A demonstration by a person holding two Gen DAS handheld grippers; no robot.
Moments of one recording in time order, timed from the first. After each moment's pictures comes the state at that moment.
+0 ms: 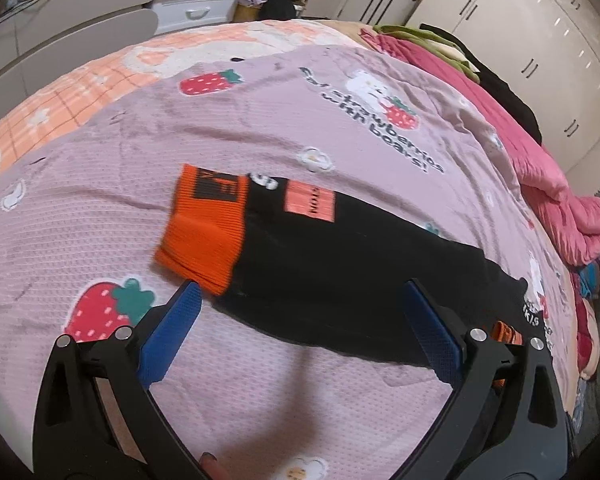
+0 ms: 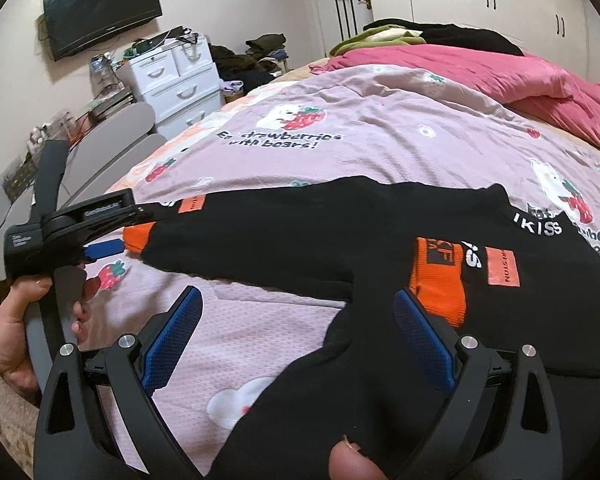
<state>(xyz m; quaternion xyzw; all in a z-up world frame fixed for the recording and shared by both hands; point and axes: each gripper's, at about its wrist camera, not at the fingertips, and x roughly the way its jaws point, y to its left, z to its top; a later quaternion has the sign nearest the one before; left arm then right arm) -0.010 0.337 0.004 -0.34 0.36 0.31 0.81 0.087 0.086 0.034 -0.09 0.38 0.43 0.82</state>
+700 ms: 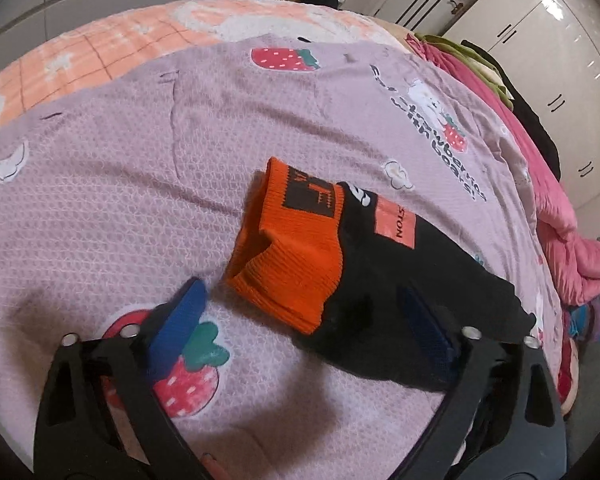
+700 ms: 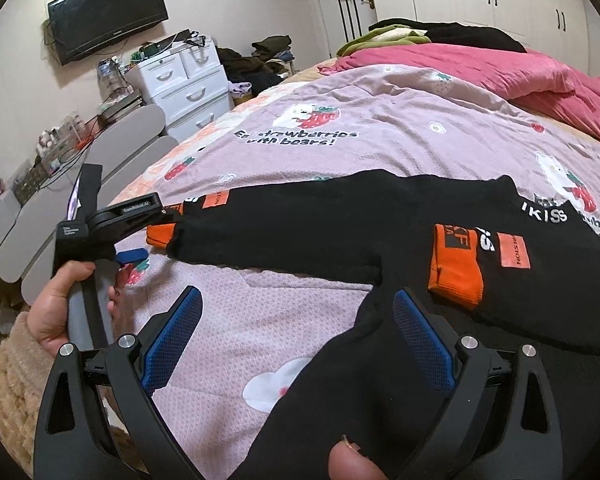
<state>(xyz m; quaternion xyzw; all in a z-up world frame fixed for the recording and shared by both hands) -0.033 0.390 -0.032 -0.41 0.34 0.32 0.78 0.064 0.080 0.038 -0.07 0.38 0.43 0.81</state>
